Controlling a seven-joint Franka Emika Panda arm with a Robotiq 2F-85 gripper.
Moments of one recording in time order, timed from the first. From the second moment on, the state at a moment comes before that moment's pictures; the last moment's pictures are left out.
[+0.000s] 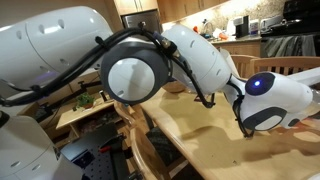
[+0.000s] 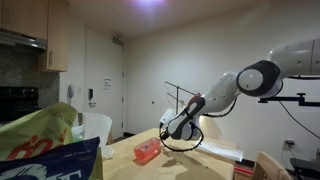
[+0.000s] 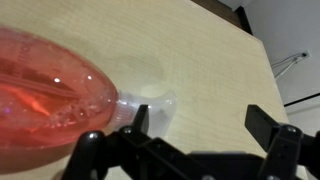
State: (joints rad) arm -0.34 1.48 0.05 -0.98 0.30 3.44 2.17
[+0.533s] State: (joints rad) arm -0.35 1.47 -0.05 -0.98 0.30 3.24 2.05
